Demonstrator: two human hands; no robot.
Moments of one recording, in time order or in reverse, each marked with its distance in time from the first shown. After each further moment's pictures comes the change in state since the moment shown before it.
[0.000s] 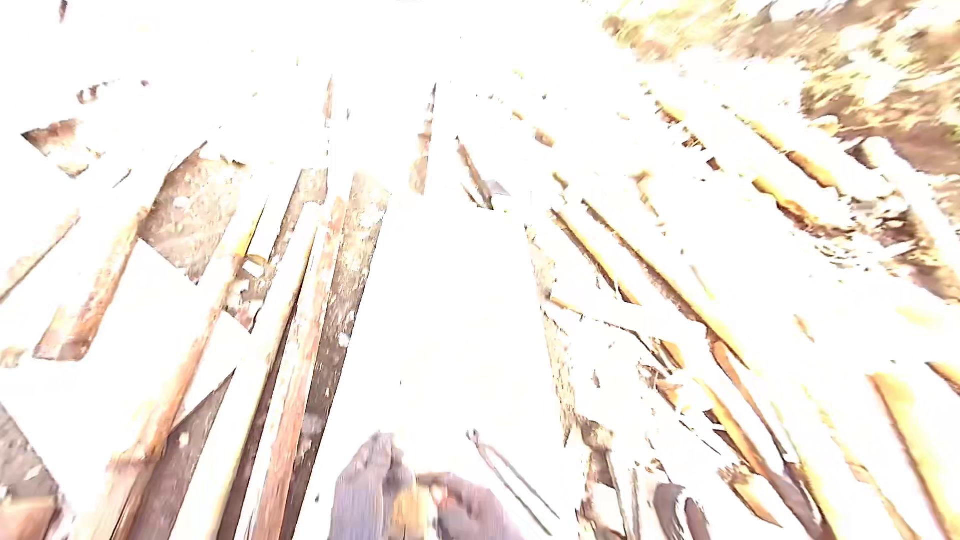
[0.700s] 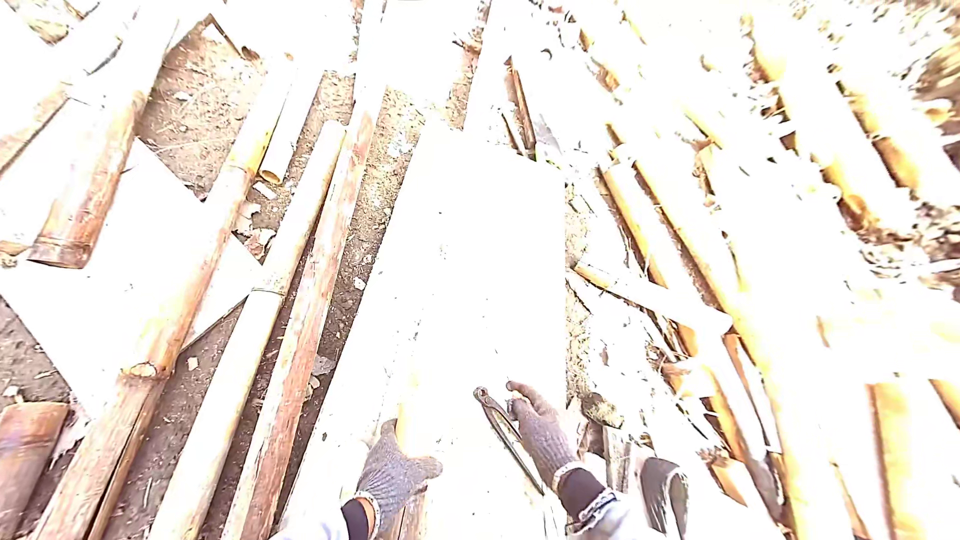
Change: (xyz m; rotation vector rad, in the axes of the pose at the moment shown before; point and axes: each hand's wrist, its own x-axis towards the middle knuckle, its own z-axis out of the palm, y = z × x) left_hand 0.037 -0.096 -0.035 0.849 -0.124 -0.430; right_hand 0.065 0.093 -0.084 -0.163 0.494 0.338
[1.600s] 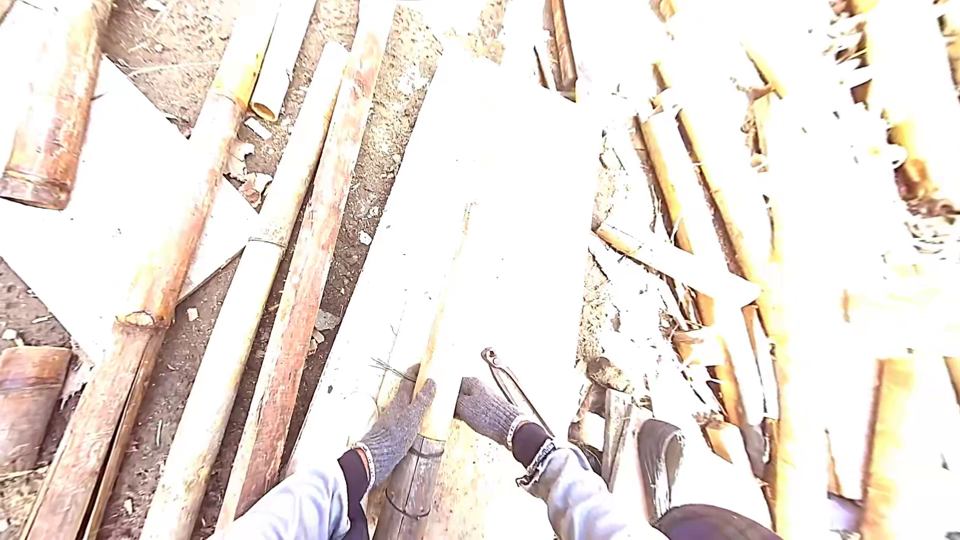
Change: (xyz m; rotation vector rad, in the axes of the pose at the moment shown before) left_hand -0.006 -0.007 -0.003 -0.343 -0.209 0.263; right_hand -0.017 -0.022 0.076 -0.298 -0.696 -0.106
